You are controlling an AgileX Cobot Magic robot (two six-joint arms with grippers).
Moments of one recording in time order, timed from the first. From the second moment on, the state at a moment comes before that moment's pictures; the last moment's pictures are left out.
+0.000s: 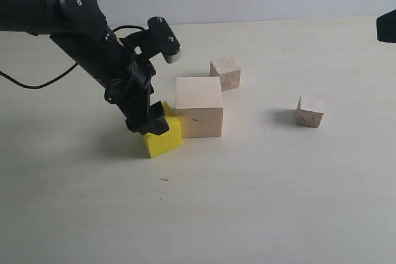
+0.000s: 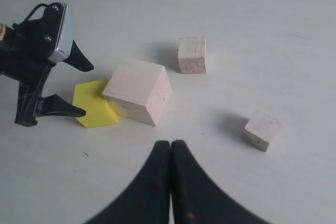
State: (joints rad) left arm -0.55 1.89 -1.23 -0.32 0.67 0.92; right arm 0.26 0.85 -0.85 0.34 0.81 -0.19
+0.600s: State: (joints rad) left arm -0.55 1.99 -1.23 -0.34 0.62 0.92; right arm 0.26 0.85 -0.85 0.34 0.80 -0.19
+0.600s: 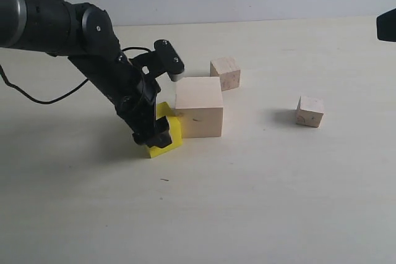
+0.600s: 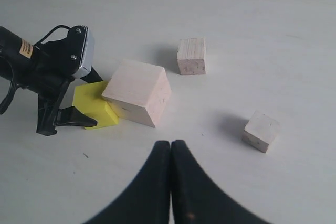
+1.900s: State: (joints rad) left arm -0.55 1.79 -1.54 -0.08 1.18 0.81; right arm 0.26 0.85 -0.85 0.34 0.80 -0.19
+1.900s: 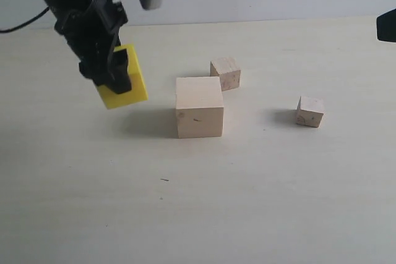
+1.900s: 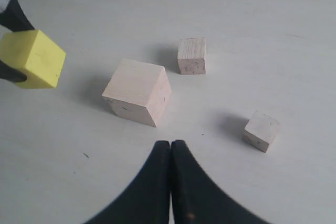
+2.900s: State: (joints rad) left arm -0.68 2.15 -1.97 -0.11 1.22 0.98; right arm 0.26 0.85 -0.85 0.34 0.80 -0.19
